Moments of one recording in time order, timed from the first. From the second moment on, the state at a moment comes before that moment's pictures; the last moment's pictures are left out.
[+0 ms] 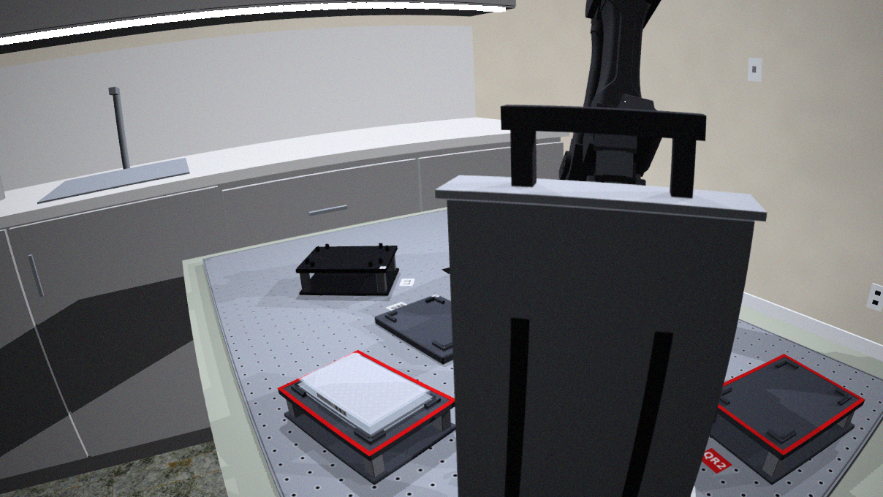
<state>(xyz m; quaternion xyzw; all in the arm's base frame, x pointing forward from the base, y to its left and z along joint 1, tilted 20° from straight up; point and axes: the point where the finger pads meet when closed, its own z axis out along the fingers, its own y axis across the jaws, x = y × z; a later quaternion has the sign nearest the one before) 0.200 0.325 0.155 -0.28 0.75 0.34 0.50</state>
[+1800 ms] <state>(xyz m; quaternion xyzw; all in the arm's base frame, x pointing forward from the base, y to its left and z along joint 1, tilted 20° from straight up) 0.221 0.349 0.163 -0.28 0.75 0.34 0.50</state>
